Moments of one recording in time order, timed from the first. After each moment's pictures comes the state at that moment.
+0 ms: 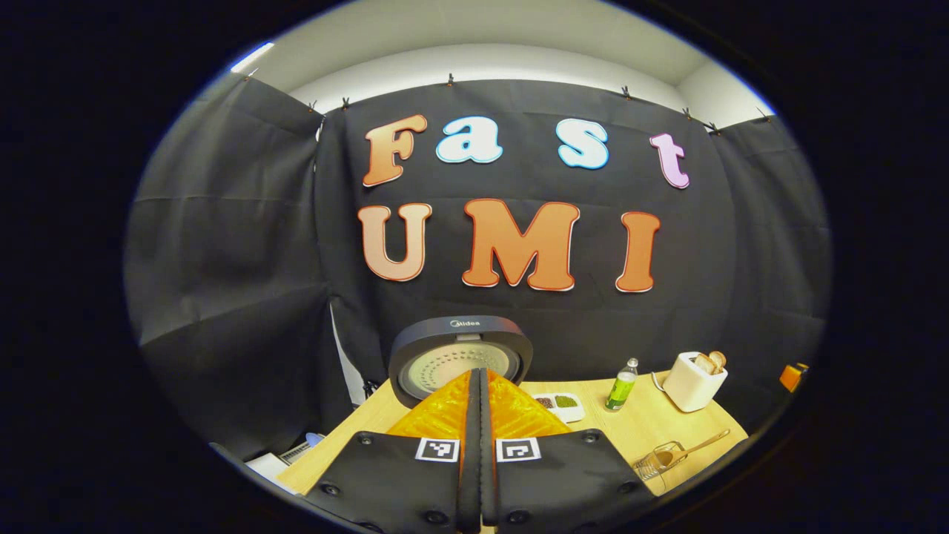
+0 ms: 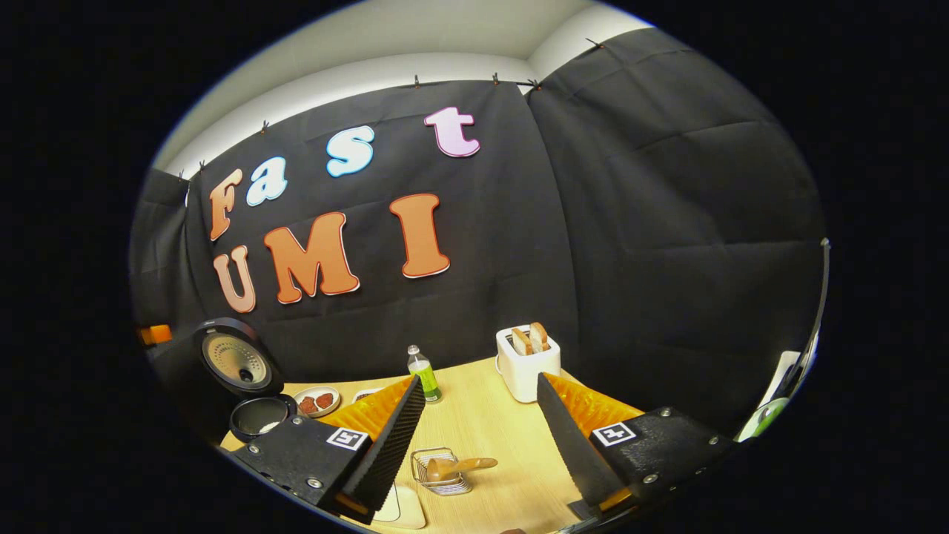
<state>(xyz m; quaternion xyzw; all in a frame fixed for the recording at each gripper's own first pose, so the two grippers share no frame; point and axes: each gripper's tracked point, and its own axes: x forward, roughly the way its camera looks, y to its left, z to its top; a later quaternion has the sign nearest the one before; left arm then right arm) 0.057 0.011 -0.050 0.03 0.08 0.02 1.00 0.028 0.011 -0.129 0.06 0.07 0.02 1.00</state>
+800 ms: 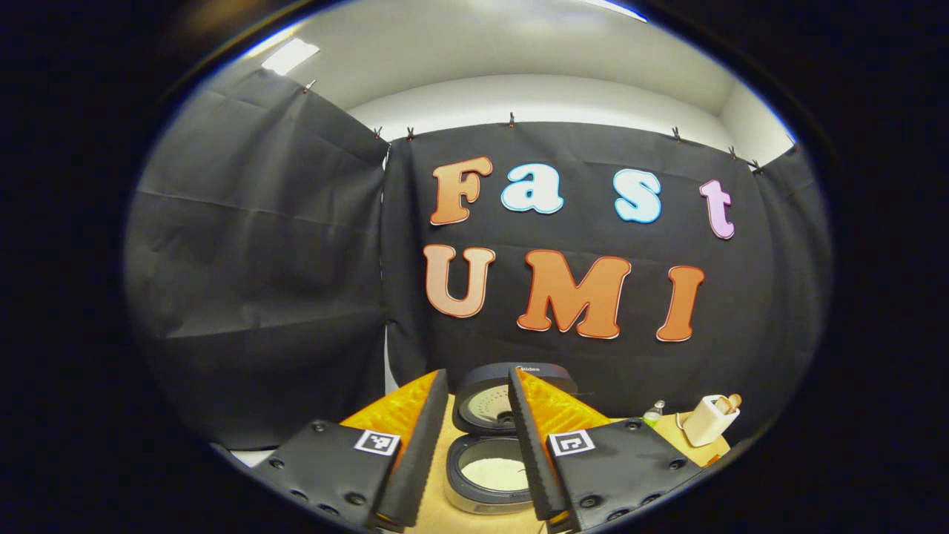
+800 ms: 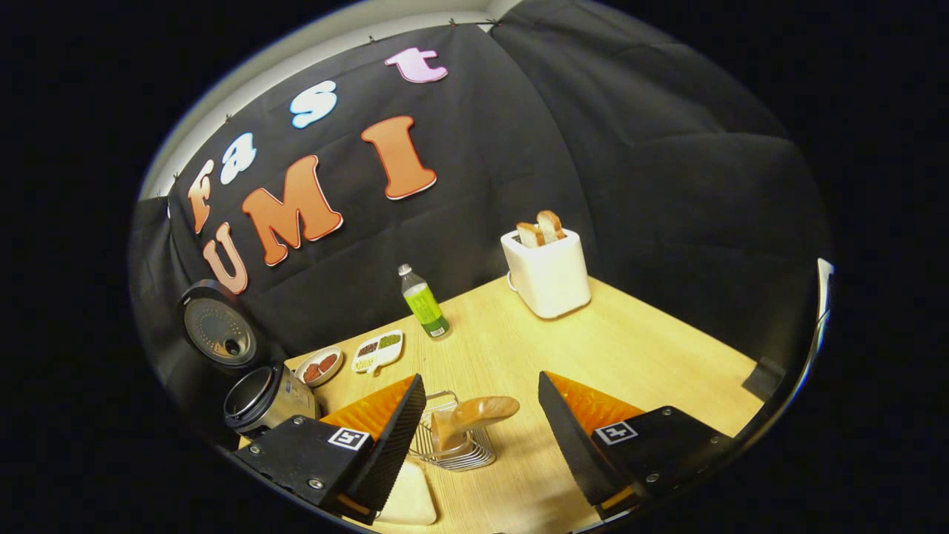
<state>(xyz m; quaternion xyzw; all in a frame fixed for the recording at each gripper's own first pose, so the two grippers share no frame) 0.006 0.063 0.015 -0.01 0.01 0.11 0.99 0.062 0.040 -0.293 0.16 0.20 0.05 0.97</state>
